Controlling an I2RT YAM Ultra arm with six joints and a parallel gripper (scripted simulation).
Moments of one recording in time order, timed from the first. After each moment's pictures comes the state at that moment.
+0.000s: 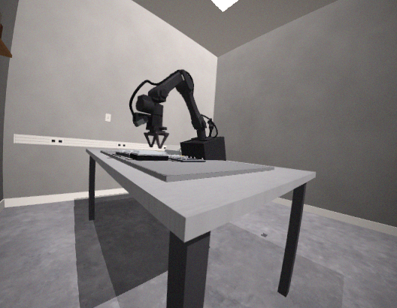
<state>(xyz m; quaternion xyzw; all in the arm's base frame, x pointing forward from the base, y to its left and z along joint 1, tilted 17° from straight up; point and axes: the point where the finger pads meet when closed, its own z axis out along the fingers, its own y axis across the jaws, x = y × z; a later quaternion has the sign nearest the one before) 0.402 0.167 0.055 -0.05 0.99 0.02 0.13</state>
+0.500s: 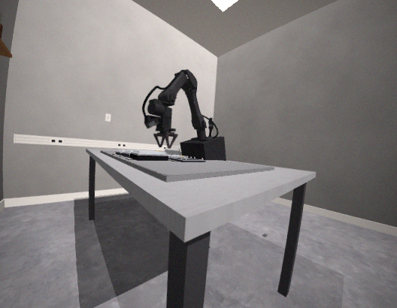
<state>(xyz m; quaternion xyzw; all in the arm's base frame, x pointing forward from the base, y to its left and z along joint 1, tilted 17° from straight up) 0.345 0.139 0.039 -0.06 0.99 0.01 0.13</state>
